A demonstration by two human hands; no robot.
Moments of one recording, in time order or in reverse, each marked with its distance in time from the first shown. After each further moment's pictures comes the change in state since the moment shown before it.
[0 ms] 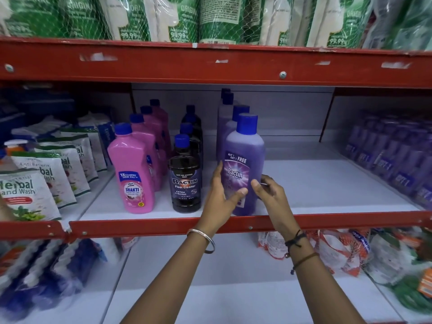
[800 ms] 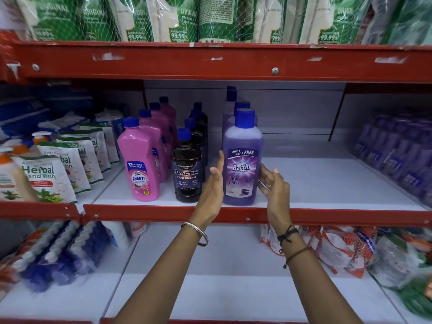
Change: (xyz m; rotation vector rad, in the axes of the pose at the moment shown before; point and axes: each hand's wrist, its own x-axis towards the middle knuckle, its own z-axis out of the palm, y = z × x) left_hand -0.015 0.019 -0.004 -0.060 -0.015 -0.039; right_hand -0.007 -0.007 0.005 0.272 0.224 0.038
